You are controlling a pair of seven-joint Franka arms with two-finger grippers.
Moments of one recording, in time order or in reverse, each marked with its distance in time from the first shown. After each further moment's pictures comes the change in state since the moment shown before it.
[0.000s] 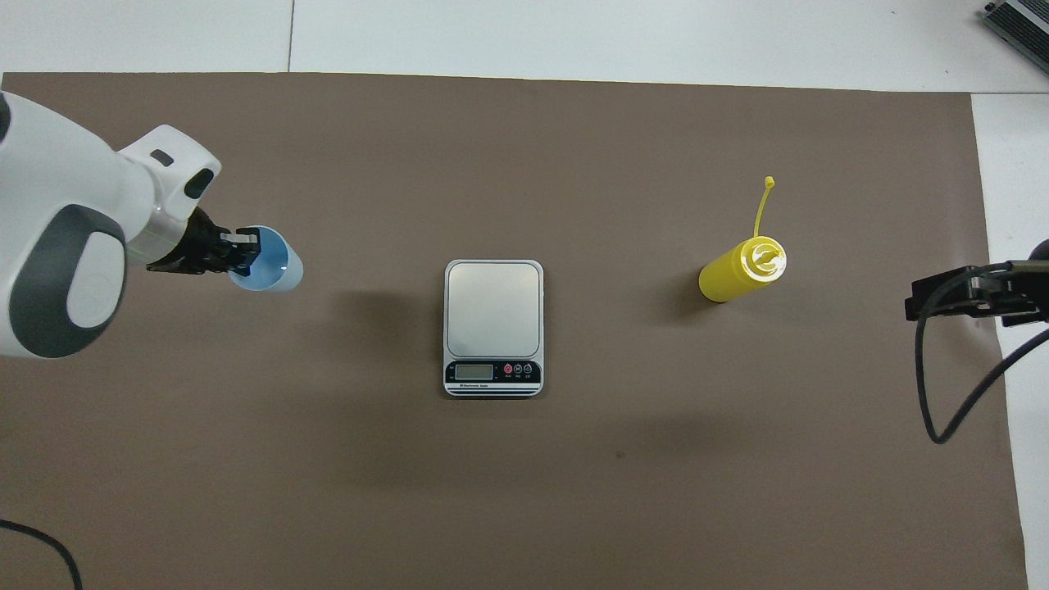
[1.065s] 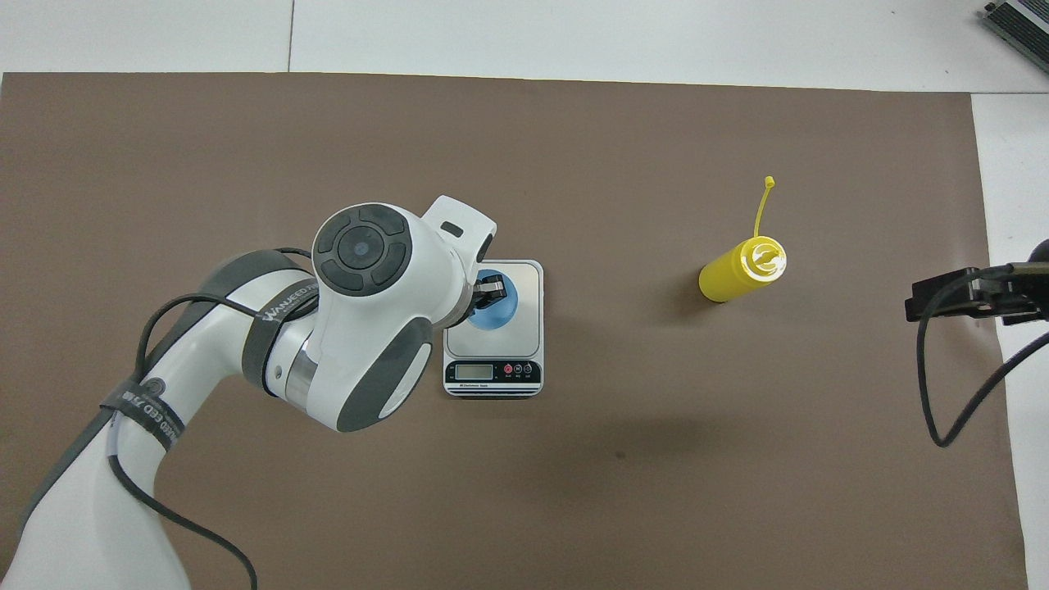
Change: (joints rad) left arm -0.380 0.114 -0.005 -0.014 -0.030 0.240 -0.444; right arm 0.000 0.000 0.000 0.000 0.000 0.001 -0.020
